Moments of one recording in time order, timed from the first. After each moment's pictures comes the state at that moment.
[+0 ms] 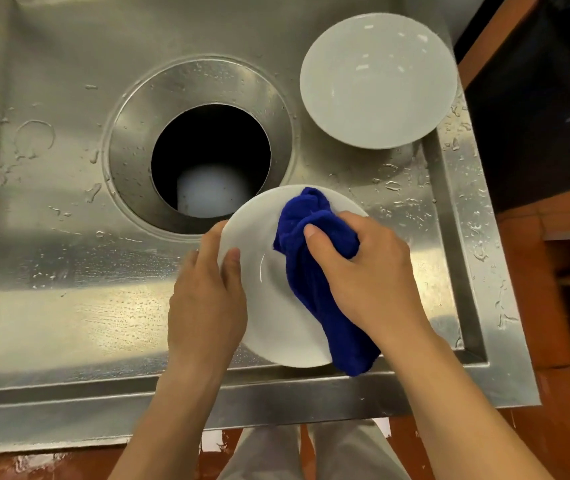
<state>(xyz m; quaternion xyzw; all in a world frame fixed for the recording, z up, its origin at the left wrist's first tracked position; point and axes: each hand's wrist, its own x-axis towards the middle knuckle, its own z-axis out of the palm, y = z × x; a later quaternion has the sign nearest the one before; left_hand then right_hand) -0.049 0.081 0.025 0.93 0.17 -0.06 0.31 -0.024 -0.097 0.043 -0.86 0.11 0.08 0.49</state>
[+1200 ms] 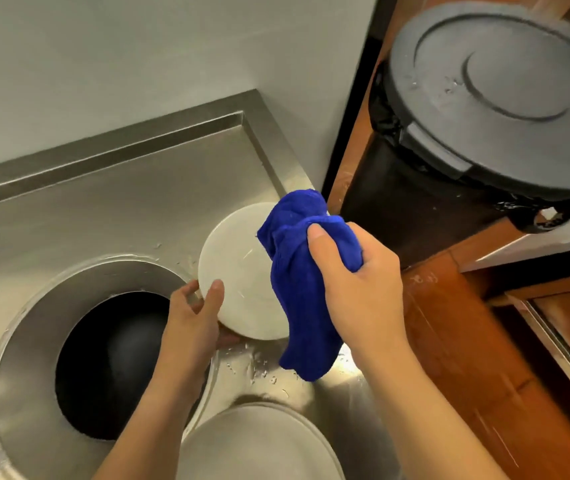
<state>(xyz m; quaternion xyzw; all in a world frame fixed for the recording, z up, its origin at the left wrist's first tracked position) 0.181 0.002 0.012 0.73 0.25 -0.22 0.60 0.140 -0.179 0.094 -0.74 0.24 -0.16 0.61</state>
